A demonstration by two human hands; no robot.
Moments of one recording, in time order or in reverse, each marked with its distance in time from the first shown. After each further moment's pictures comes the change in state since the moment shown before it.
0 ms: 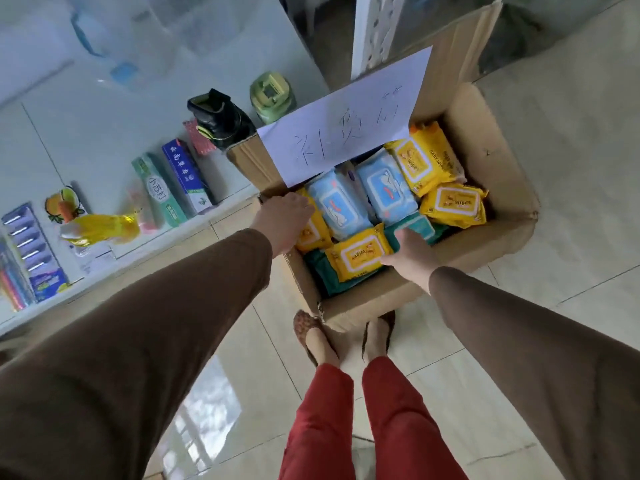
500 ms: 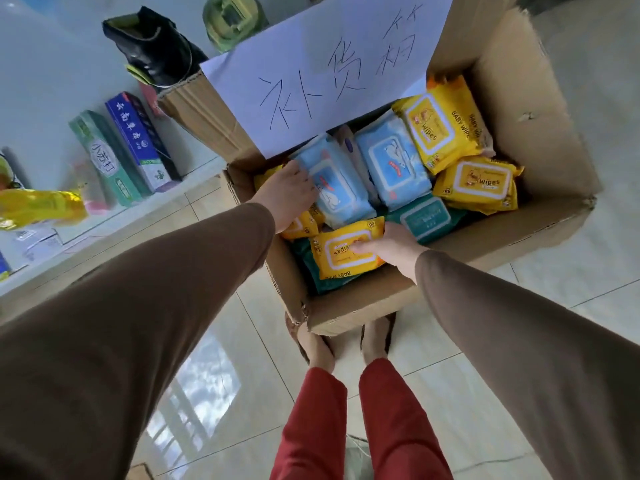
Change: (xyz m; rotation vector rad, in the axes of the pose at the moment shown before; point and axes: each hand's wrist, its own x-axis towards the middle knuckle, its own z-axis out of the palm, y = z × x) left_hand 0.088 0.019 0.070 0.489 0.104 0.206; right_hand 0.092 0.025 0.063 0.447 -0.186 0.094
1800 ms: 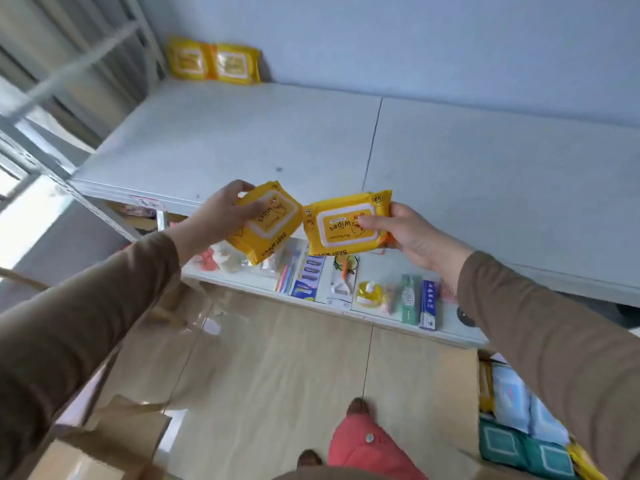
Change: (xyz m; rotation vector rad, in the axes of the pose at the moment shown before) left_hand -0.882 -0.174 0.018 -1.748 0.743 -1.493; right_hand -0.523 -0.459 0.444 -0.239 -0.513 -0.790
